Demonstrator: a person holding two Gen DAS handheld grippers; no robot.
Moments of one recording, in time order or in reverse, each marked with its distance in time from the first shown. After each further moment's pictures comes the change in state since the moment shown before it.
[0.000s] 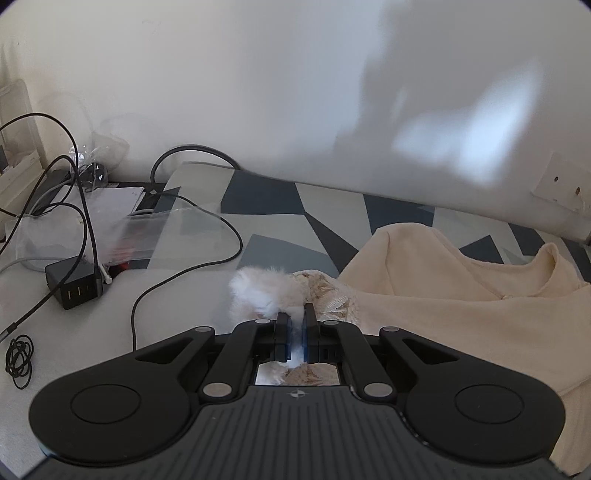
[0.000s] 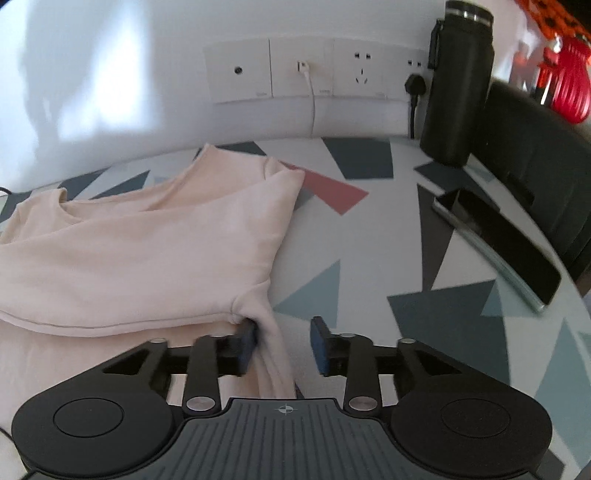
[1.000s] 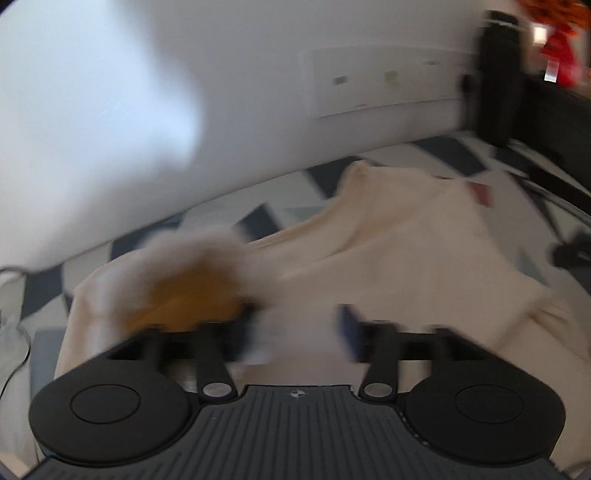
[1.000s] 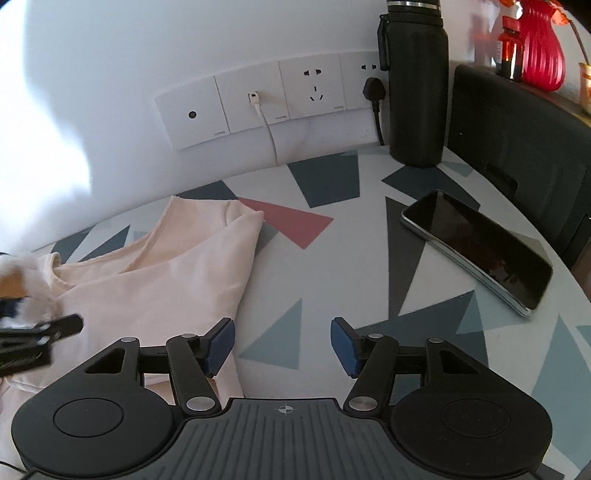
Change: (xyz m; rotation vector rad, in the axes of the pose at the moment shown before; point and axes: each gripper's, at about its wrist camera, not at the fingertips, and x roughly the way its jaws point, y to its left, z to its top) left arm 0.023 -0.225 -0.044 0.492 -0.063 -0.228; right arm -0.001 -0.047 0.023 0.157 -0.043 0.049
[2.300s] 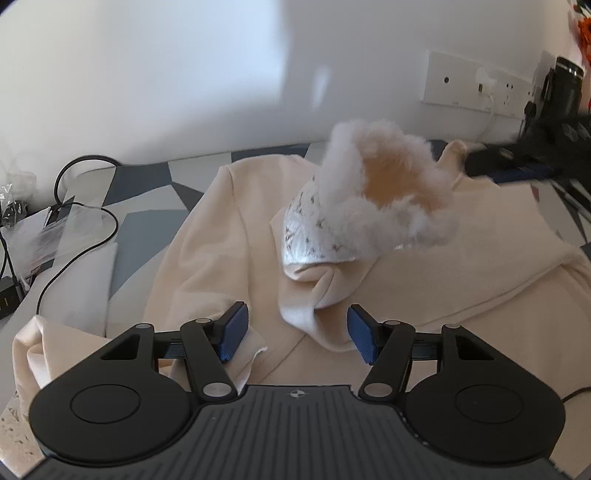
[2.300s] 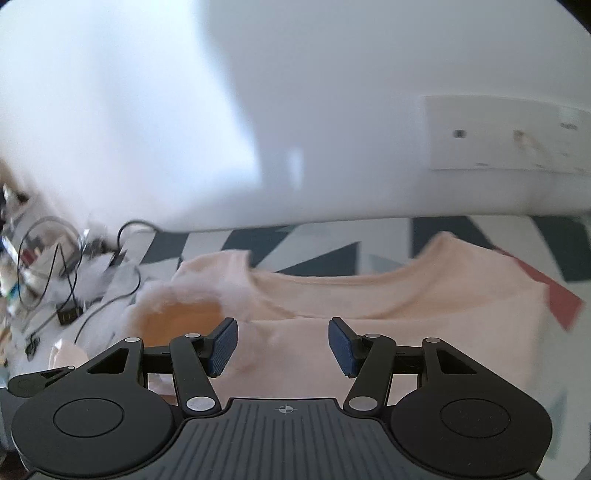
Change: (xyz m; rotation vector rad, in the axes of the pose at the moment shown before) left arm -0.046 0.077 -0.084 -0.229 0.061 0.125; right arm 0.036 0.181 0.023 -0.259 0.034 0.409
